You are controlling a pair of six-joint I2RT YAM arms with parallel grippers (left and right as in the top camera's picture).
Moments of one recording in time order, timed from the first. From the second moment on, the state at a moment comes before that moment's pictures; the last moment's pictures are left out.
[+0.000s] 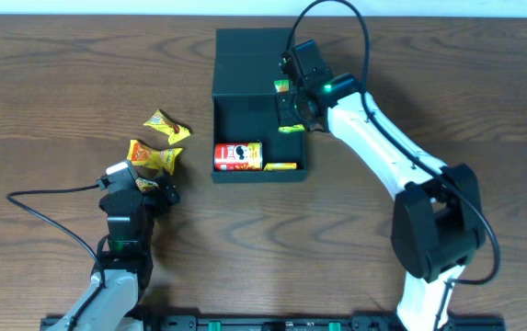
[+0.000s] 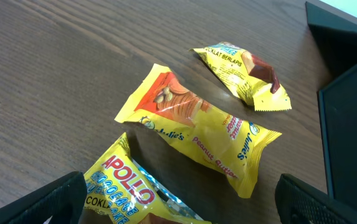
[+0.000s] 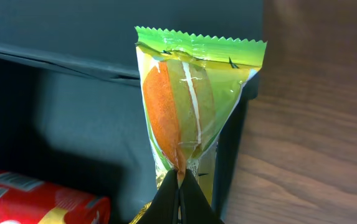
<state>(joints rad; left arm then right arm) -0.03 1.17 0.13 0.49 -0.14 -0.40 0.46 2.02 1.61 -0.69 0.01 0.30</state>
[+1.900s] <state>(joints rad) -0.03 1.17 0.13 0.49 -0.14 -0.41 0.47 2.02 1.55 -0.70 0.00 0.44</state>
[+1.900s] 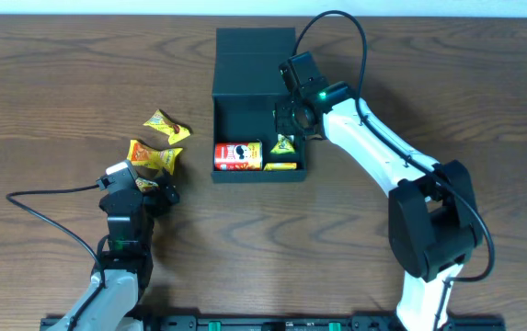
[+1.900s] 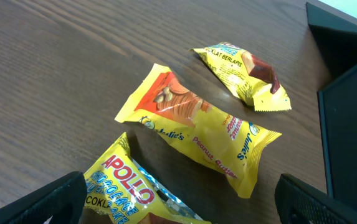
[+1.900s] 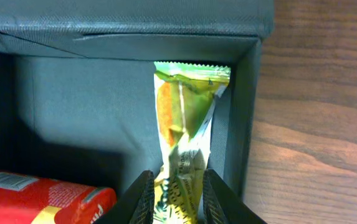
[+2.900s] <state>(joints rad) -0.18 1.31 0.66 0.37 -0.22 -0.43 0.26 1.62 1.51 -0.82 0.18 0.38</state>
